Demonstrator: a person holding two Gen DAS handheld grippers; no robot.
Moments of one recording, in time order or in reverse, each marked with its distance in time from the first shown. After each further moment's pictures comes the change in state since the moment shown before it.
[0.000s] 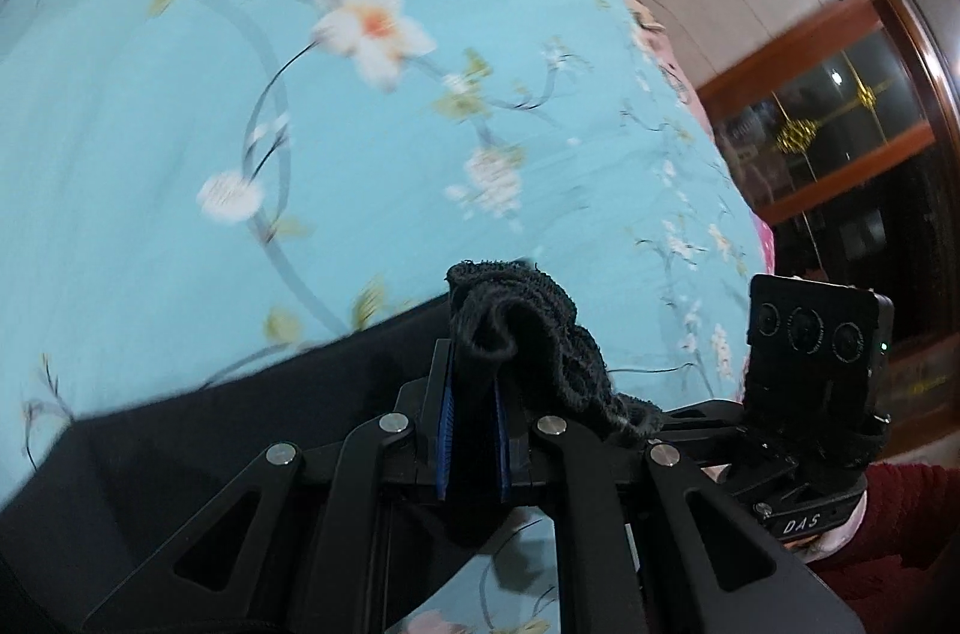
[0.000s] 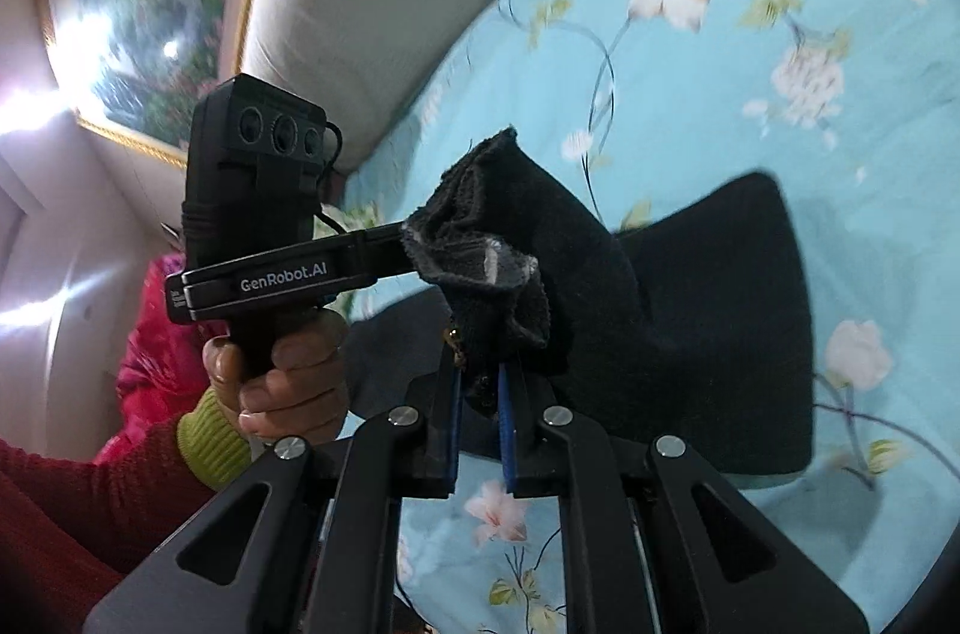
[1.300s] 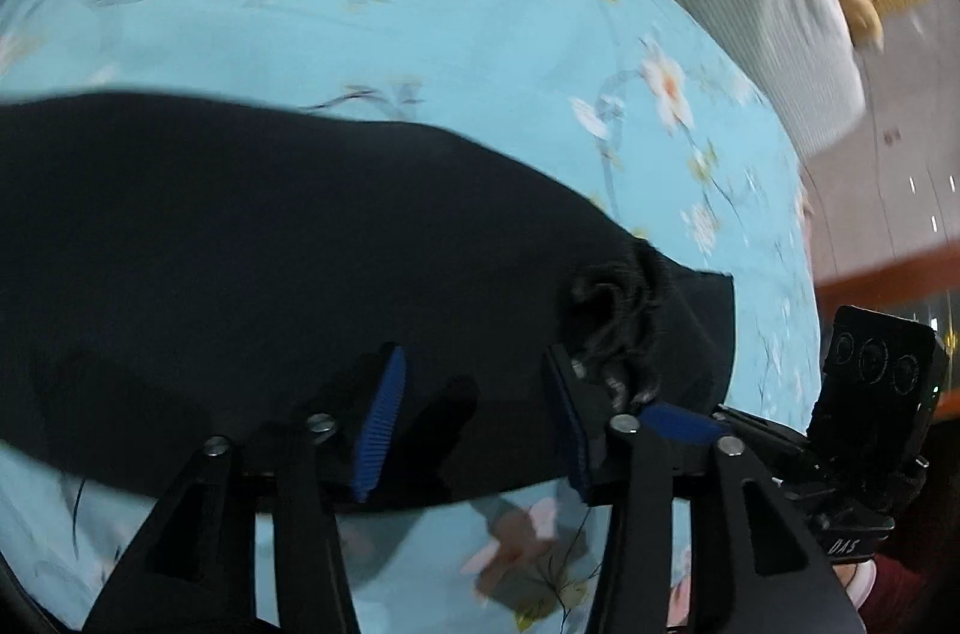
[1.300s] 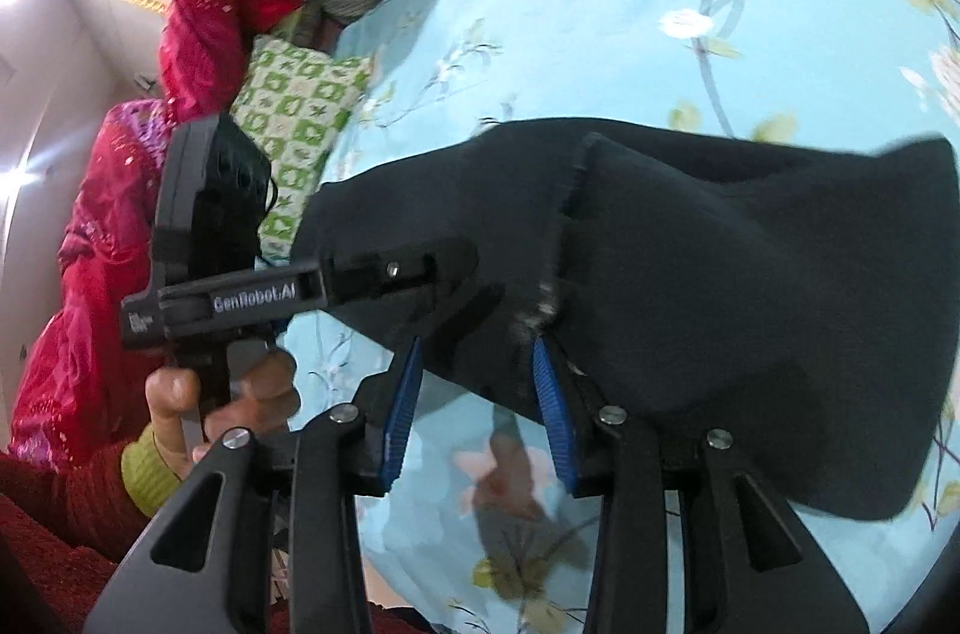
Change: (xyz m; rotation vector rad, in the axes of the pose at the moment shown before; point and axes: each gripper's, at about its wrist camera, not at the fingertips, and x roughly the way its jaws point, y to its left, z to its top) left arm -0.081 0.083 -0.143 -0.537 -0.229 0.220; right arm 0.084 0.048 -0.014 -0.206 0.289 -0.077
